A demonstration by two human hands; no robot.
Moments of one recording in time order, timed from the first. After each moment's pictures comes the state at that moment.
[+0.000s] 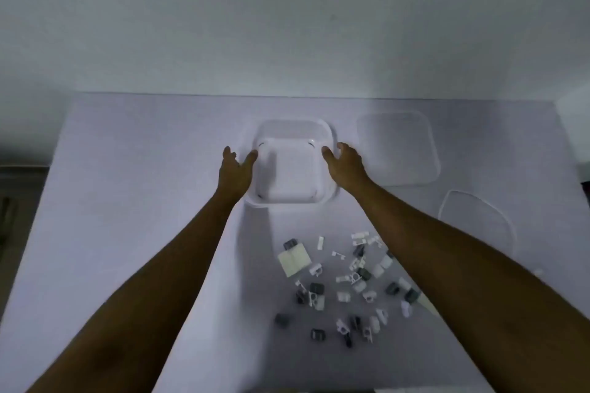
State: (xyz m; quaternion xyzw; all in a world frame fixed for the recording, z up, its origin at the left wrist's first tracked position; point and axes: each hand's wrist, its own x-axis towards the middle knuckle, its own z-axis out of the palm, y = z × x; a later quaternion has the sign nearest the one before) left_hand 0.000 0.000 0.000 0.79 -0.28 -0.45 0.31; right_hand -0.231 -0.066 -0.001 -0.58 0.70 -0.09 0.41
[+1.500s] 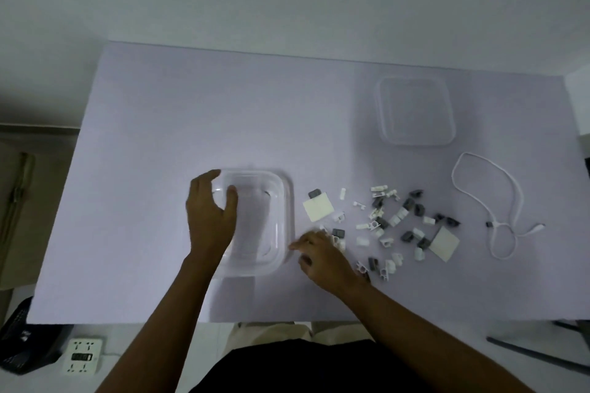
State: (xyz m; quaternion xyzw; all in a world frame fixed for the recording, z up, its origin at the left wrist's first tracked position) left_hand 0.045 0.229 0.037 0.79 -0.44 -0.20 0.39; right_hand -0.207 0.244 -0.046 -0.78 0.48 -0.01 0.40
